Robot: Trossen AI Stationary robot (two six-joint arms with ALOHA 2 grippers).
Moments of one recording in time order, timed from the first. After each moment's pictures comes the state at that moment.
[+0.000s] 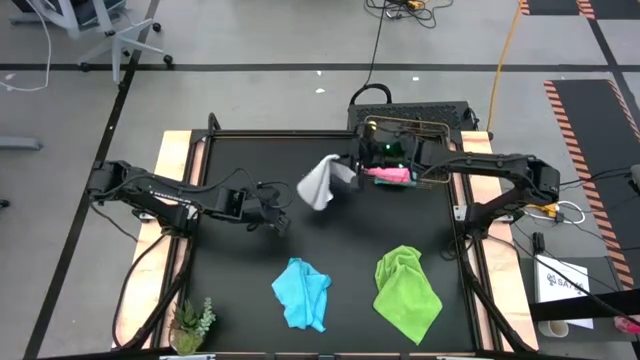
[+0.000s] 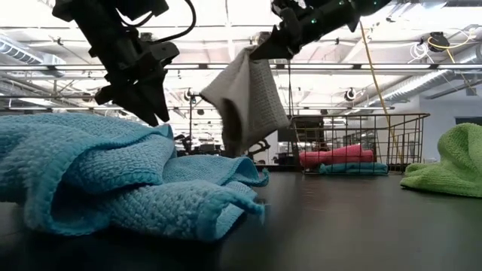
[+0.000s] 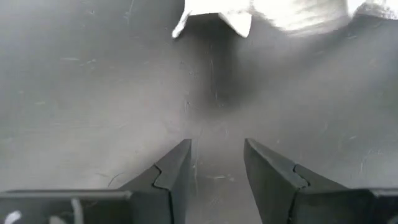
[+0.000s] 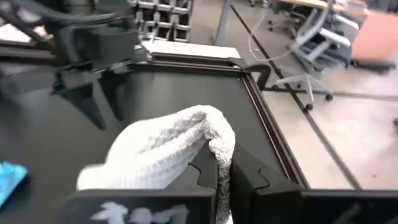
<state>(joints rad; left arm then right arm) -0.07 1.34 0.81 -0.49 -0.33 -0.90 -0.33 1.42 1.05 -0.02 -0.13 -0.23</state>
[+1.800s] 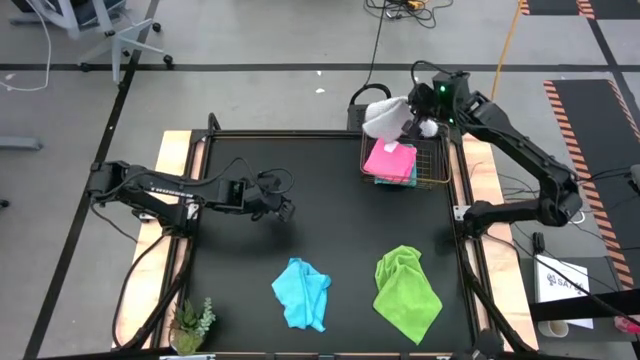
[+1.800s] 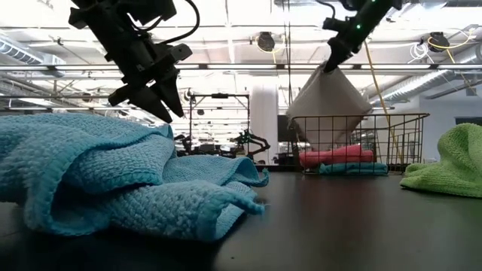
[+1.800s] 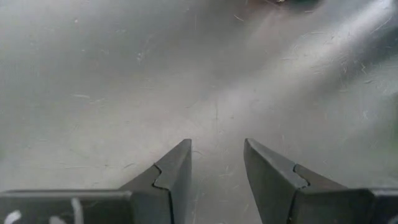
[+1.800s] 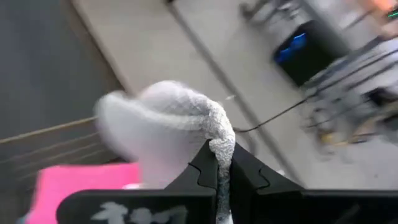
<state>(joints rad) 0.03 1.34 0.81 -0.39 -0.35 -0.87 -0.86 1.21 1.22 -0.61 0.08 -0.46</state>
